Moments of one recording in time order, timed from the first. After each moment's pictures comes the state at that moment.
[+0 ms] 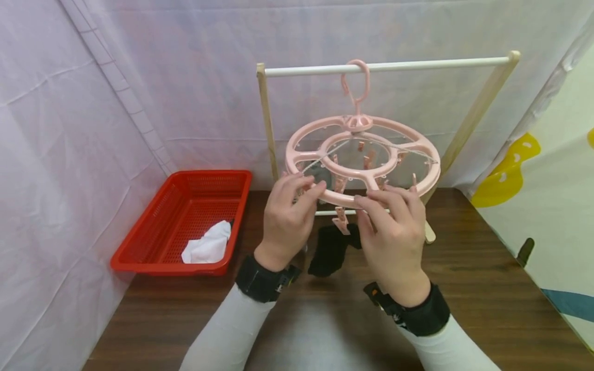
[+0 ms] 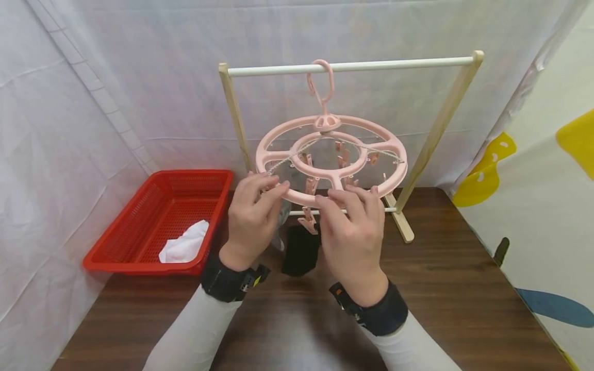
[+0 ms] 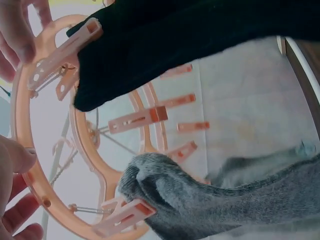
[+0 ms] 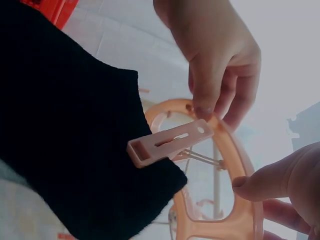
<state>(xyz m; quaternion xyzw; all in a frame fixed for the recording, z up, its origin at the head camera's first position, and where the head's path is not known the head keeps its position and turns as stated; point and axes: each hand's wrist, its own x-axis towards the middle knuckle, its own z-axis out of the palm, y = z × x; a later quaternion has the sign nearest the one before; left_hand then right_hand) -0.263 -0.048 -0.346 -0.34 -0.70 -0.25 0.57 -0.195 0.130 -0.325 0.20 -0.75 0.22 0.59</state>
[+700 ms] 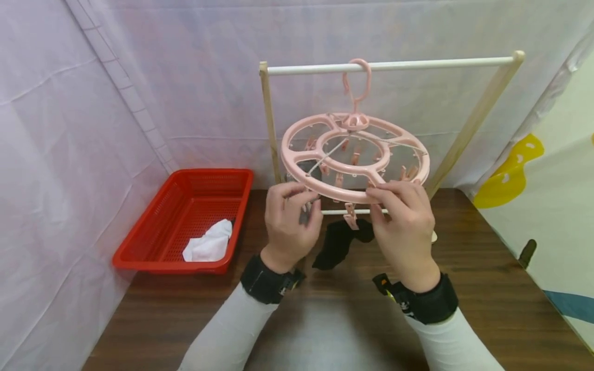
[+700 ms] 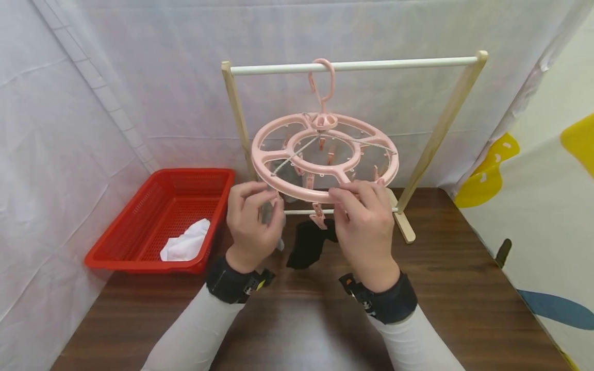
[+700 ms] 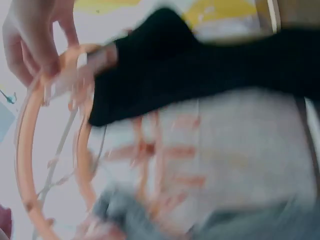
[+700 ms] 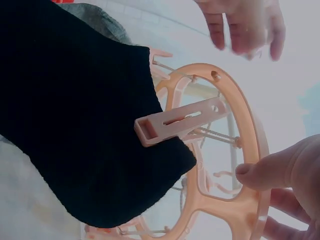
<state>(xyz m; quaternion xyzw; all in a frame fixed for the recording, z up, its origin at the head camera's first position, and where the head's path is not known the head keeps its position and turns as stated) -0.256 -0.041 -0.355 -0.33 -0.62 -0.34 0.62 -0.215 0.153 -0.327 0.22 -0.75 0.27 0.56</state>
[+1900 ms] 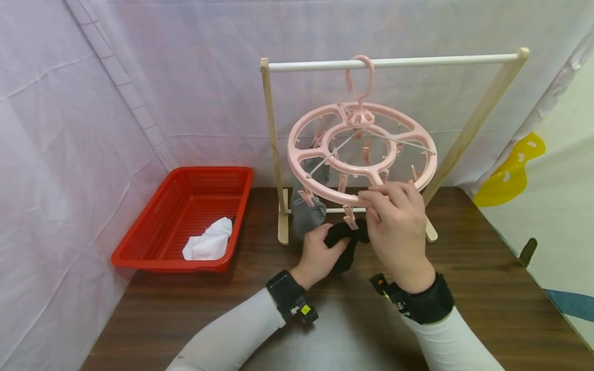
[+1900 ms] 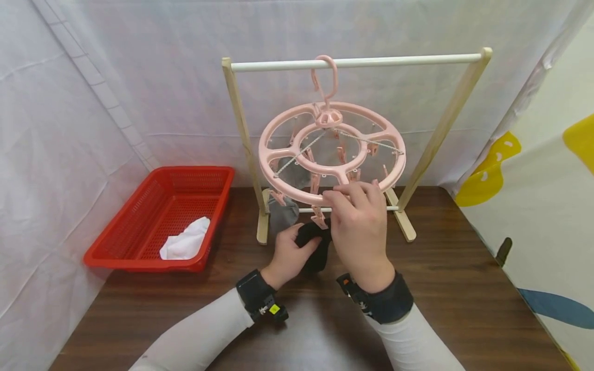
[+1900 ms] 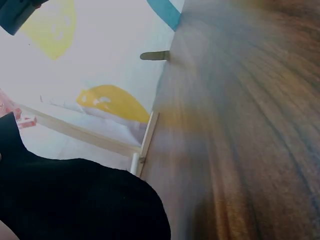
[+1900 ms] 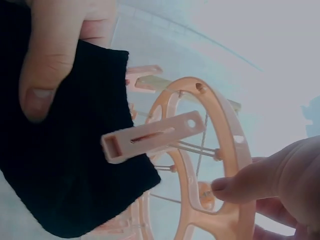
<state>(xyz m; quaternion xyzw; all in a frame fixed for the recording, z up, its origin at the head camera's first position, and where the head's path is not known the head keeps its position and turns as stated) -0.271 0.003 -0.476 -0.26 -0.74 -0.58 0.23 -0.218 0.148 -0.335 0.21 -0.79 0.22 0.53</state>
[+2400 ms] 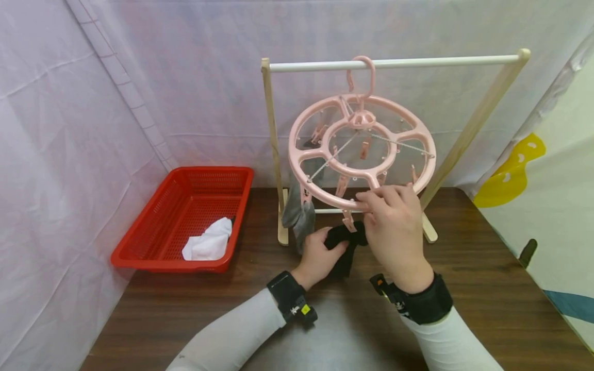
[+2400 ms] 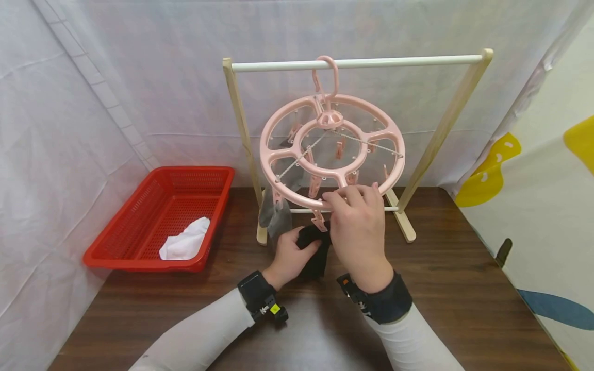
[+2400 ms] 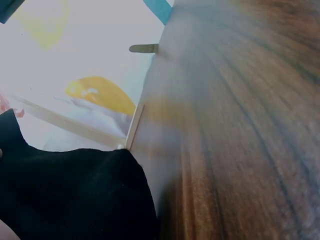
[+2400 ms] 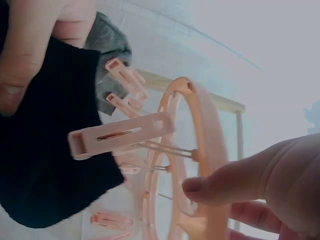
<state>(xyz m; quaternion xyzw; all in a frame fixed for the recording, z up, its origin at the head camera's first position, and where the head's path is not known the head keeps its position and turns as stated) -0.274 0.003 -0.487 -0.22 -0.76 -0.58 0.18 -0.225 0.150 -0.342 0.20 -0.83 0.18 0.49</state>
